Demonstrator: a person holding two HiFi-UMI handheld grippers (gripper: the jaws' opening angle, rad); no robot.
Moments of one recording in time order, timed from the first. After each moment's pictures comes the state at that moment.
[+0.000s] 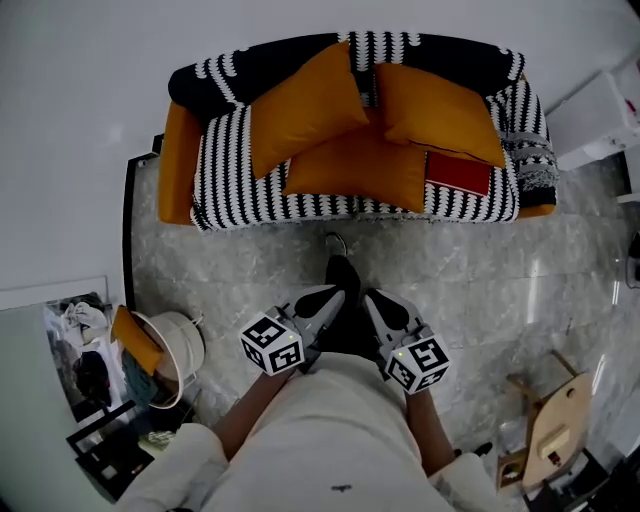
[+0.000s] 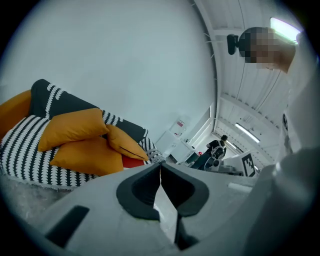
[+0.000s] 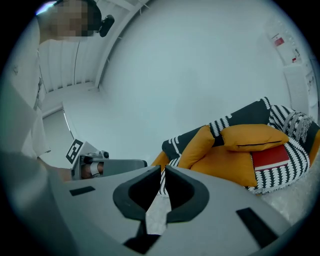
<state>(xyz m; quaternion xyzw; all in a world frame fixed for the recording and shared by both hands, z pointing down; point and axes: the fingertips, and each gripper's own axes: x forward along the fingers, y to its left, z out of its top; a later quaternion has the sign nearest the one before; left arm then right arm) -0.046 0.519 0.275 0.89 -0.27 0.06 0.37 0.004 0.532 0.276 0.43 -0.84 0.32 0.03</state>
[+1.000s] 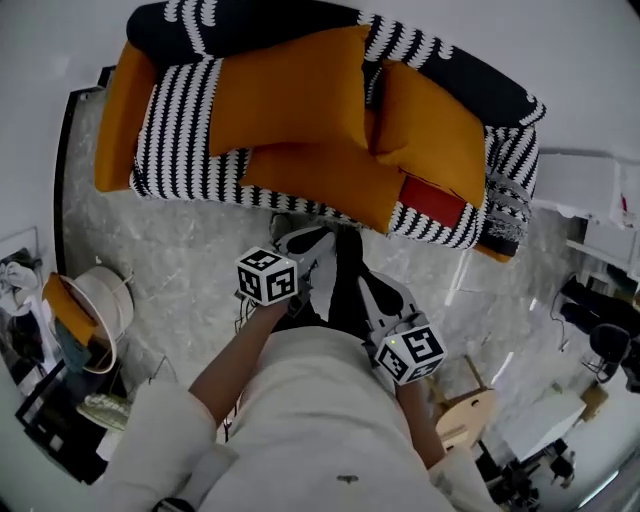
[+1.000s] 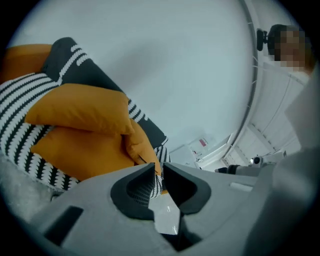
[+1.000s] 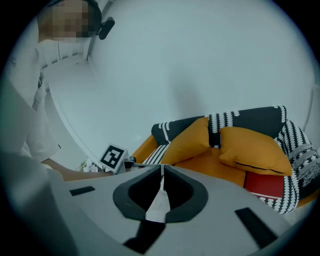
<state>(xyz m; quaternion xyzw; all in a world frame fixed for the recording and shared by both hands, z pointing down) -0.020 0.284 0.400 0.80 -0.32 0.00 0.51 0.031 0.334 0.300 0.40 -0.83 0.34 0.19</state>
